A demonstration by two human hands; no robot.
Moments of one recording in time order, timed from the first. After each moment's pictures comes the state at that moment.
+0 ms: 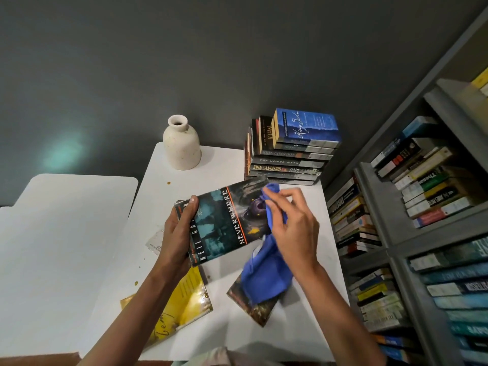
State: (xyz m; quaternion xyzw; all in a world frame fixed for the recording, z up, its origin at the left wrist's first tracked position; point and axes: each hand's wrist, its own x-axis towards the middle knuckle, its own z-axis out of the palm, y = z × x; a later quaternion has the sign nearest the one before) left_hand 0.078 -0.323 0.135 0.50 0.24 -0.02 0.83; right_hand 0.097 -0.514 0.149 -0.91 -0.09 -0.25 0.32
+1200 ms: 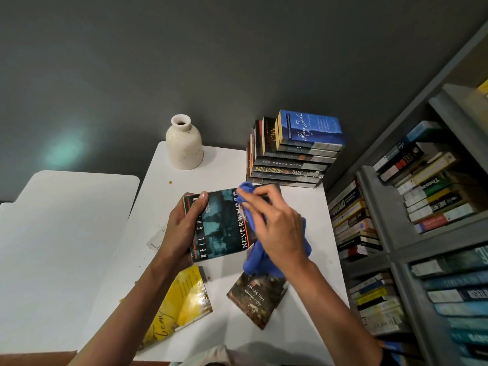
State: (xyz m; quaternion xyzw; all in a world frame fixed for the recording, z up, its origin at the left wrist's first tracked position) left_hand 0.086 -0.324 0.152 0.52 0.17 -0.03 0.84; right_hand 0.104 -0.492 0.160 -0.91 -0.22 -0.22 0.29
